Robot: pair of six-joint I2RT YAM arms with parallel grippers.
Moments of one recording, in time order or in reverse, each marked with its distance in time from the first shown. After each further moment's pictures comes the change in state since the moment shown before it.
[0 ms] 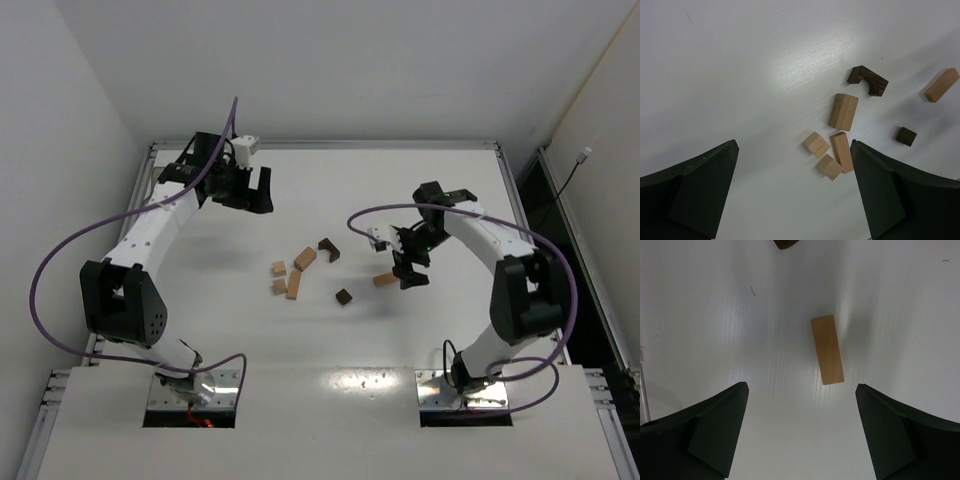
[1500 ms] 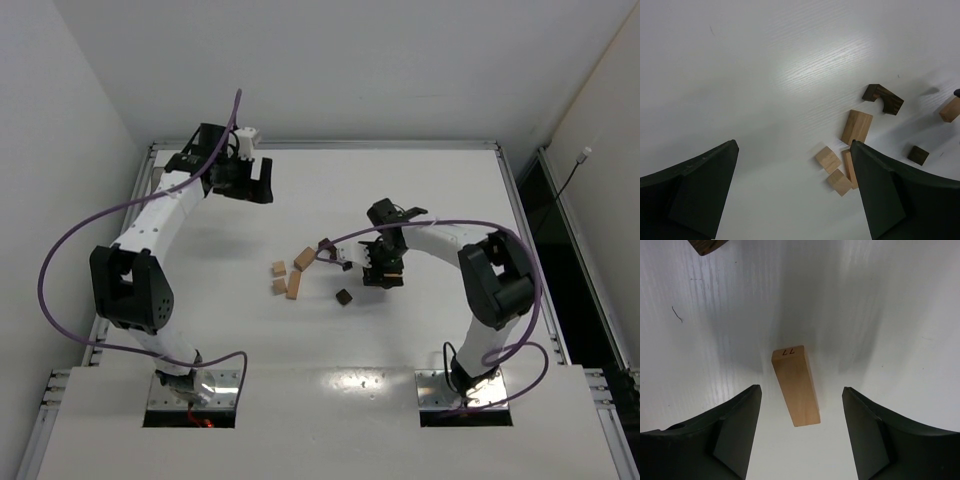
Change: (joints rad) left arm 0.000 0.101 0.098 0.004 -0.066 -0.018; right arm 0.235 0.189 -0.041 0.317 0.335 0.221
